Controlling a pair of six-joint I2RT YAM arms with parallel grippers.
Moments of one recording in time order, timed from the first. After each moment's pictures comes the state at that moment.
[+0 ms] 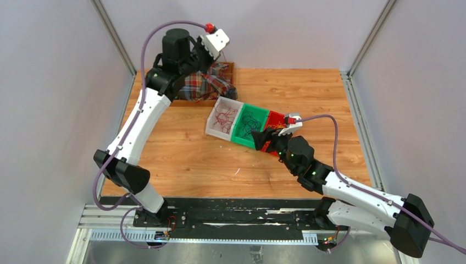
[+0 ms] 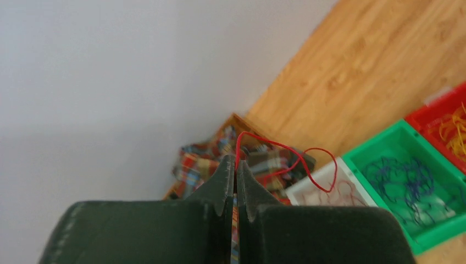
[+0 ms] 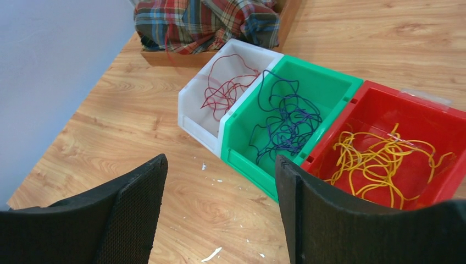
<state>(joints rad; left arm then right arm) -0.43 1.63 1.97 -0.49 0.22 0.56 0.89 0.93 0.53 0.31 0.41 0.40</state>
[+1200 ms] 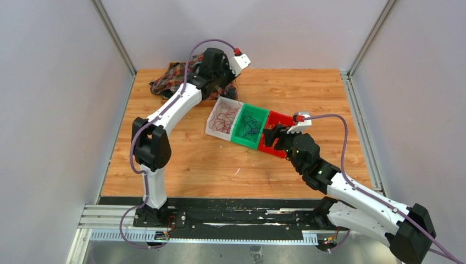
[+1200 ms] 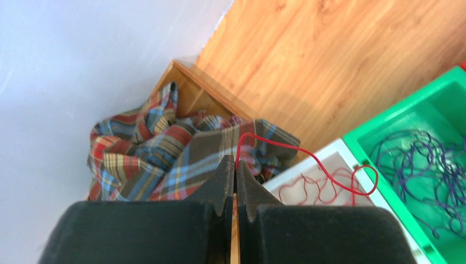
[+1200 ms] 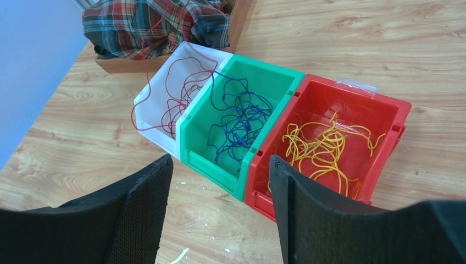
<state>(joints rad) -0.47 1.93 1.80 -0.36 0.13 0.58 0.79 0.86 0.53 0.19 0.44 0.40</state>
